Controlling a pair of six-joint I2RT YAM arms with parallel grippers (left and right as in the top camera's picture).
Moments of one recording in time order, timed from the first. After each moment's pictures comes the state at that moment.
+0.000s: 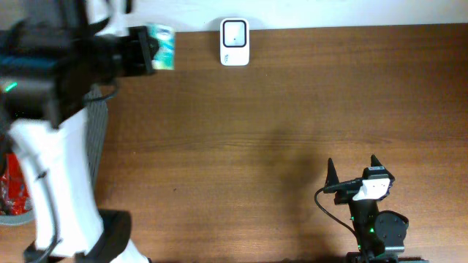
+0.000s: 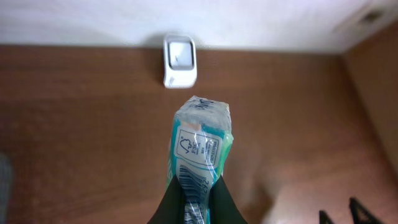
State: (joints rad) left arm -0.16 1.84 2.64 -1.56 0.27 -0.19; right arm -0.03 0.01 0.01 -0.07 -0.06 -0.03
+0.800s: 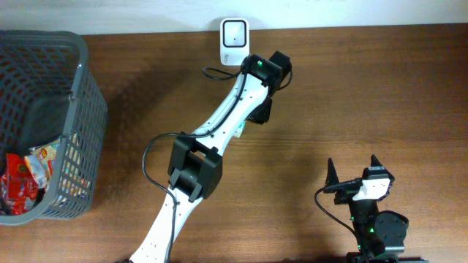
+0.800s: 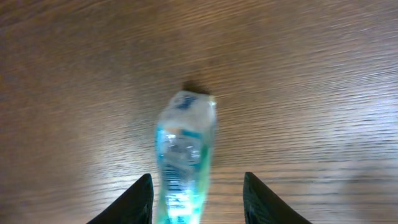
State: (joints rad) left arm -0.64 2.61 2.57 -1.52 -0.20 -0.39; right arm -0.03 0.01 0.01 -0.07 -0.06 -0.03
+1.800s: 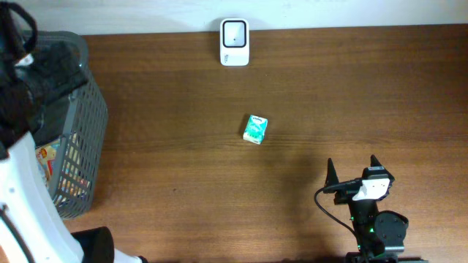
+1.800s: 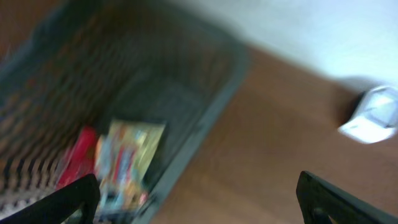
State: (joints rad) left arm 0.13 1.70 2.55 -1.68 -0.23 -0.31; right arm -0.03 0.02 0.01 -0.07 -0.06 -0.03
